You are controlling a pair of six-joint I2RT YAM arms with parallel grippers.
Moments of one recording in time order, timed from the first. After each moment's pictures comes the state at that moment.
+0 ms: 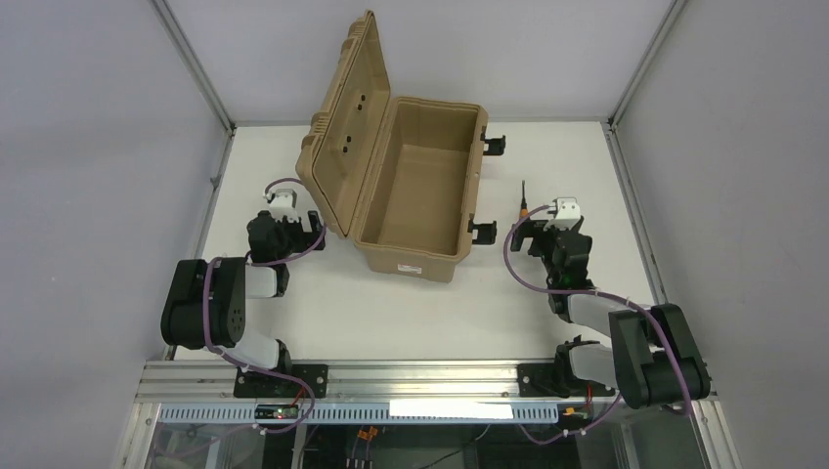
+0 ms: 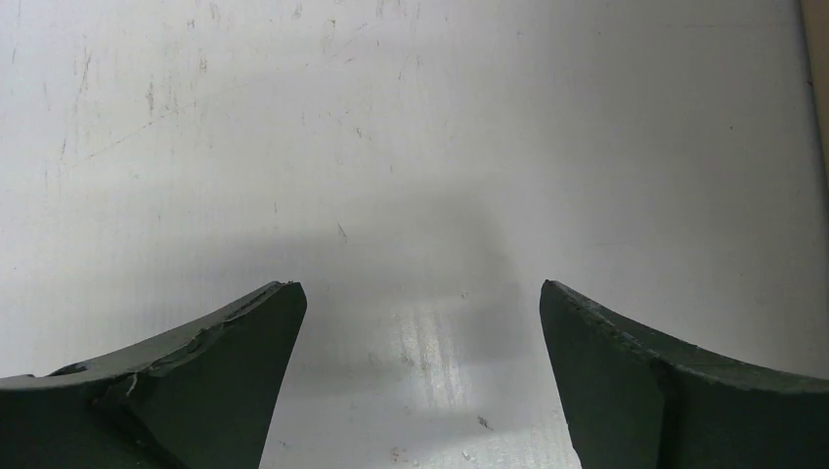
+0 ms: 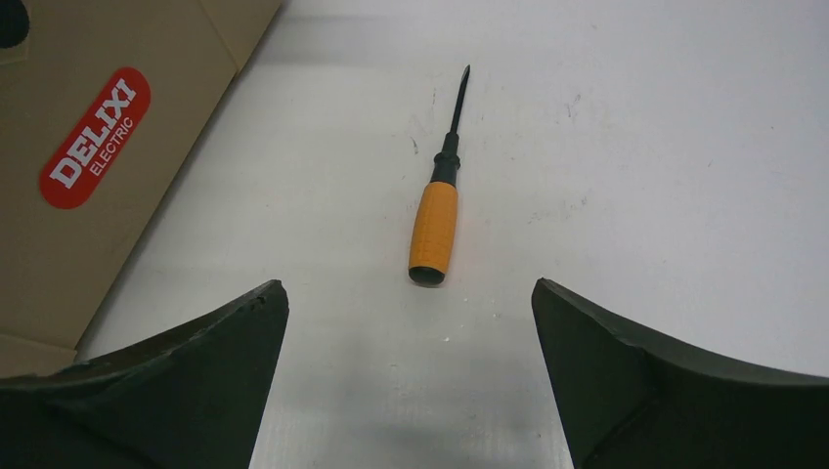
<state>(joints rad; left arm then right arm) 0.04 1.53 0.35 0.90 0.22 -0.05 0.16 1.22 0.21 0.77 0.04 0.09</state>
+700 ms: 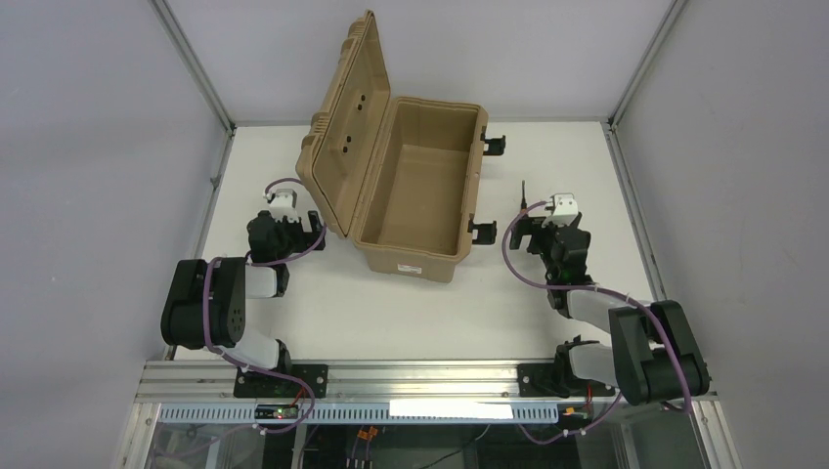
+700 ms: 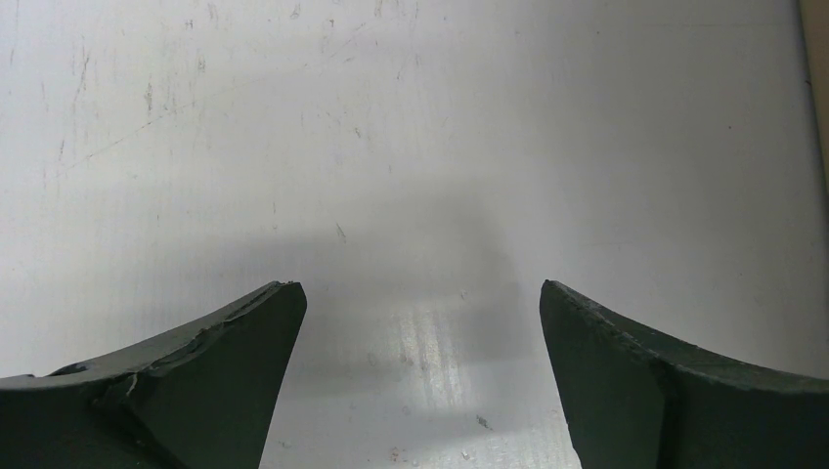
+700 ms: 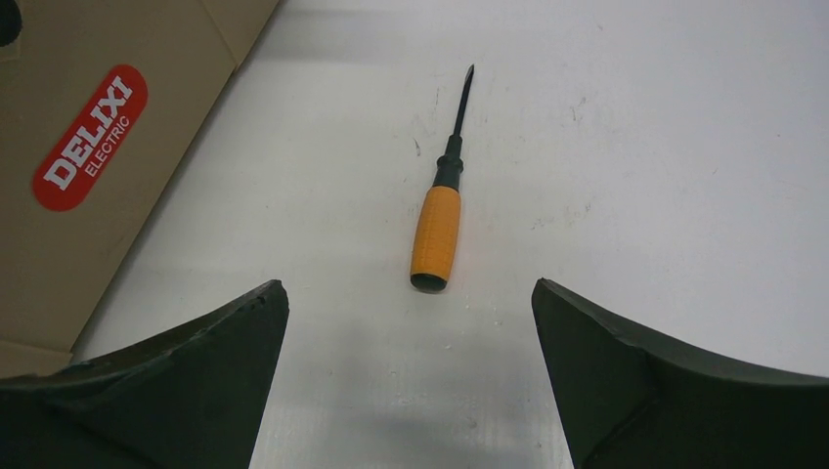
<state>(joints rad) 0.04 1.53 0.35 0.90 0.23 -0.05 0.16 1.24 0.25 0.73 0.04 0.07</state>
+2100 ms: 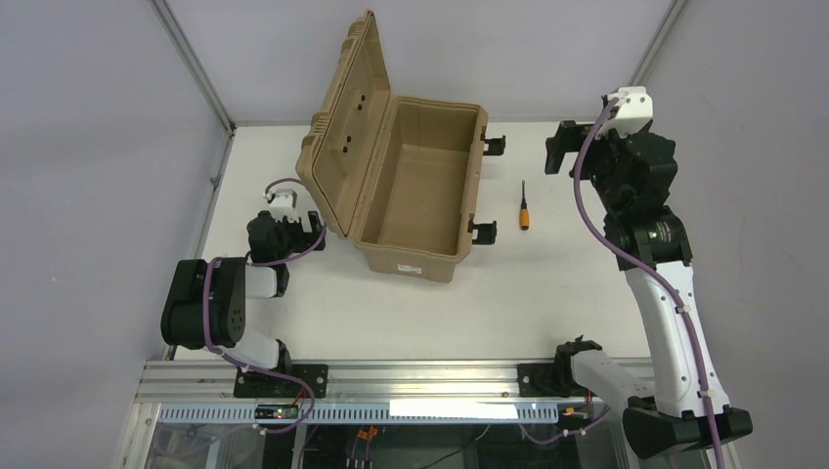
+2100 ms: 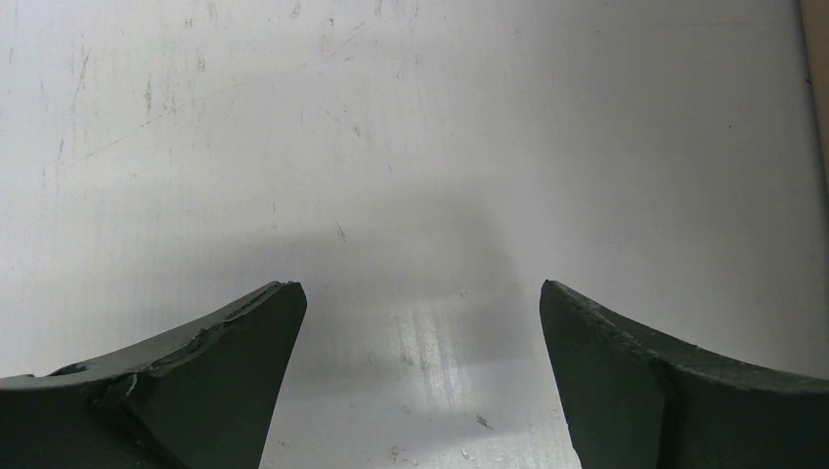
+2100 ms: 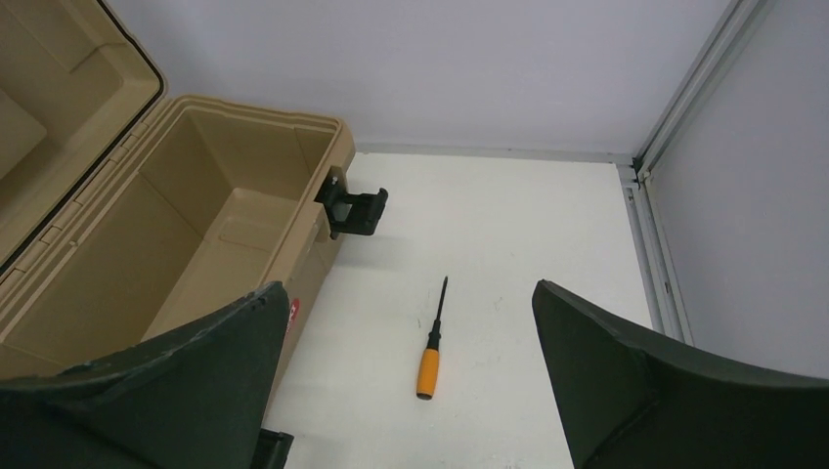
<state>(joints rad) 0.04 1.53 0.35 0.90 0.23 -0.05 0.16 0.97 1.27 -0.43 0.06 0.01</state>
